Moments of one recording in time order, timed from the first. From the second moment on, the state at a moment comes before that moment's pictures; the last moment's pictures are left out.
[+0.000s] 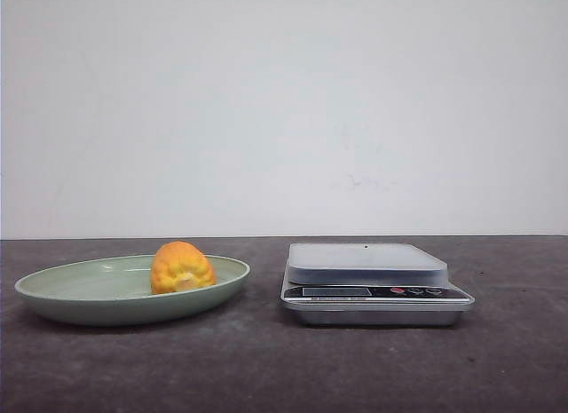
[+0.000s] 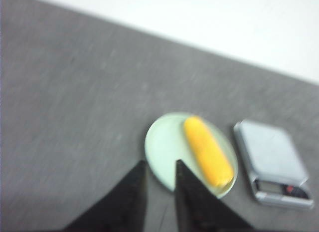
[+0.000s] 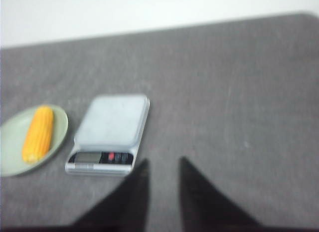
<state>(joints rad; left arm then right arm) -0.26 0.16 0.93 -1.05 -0.08 -0.36 0.12 0.20 1.00 -1.14 -0.10 0.21</state>
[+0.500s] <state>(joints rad) -0.26 0.16 0.93 -1.04 -0.08 -0.36 0.12 0.19 1.00 -1.11 -0.10 0.21</state>
